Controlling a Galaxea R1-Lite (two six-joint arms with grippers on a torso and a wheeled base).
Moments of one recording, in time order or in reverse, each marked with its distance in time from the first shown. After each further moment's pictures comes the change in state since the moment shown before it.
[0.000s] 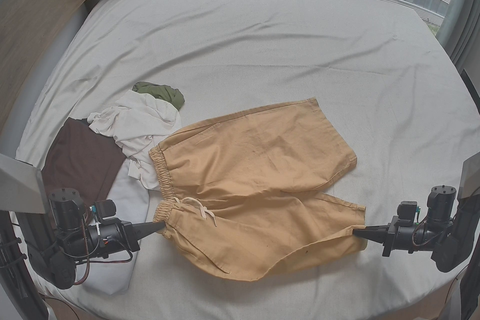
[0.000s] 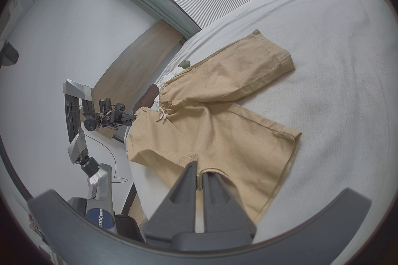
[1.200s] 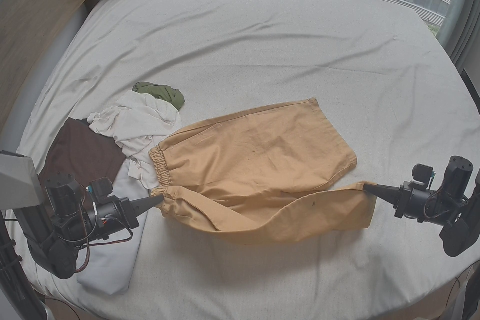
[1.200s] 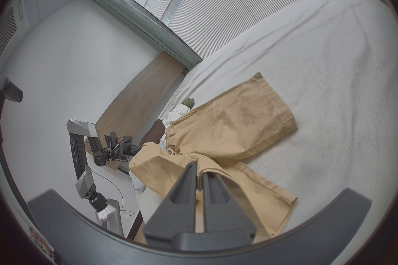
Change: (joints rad) left arm -0.003 -0.053 -0.101 0.001 0.042 -0.102; right arm -0.013 -0.189 -0.149 0.000 -0.006 0.285
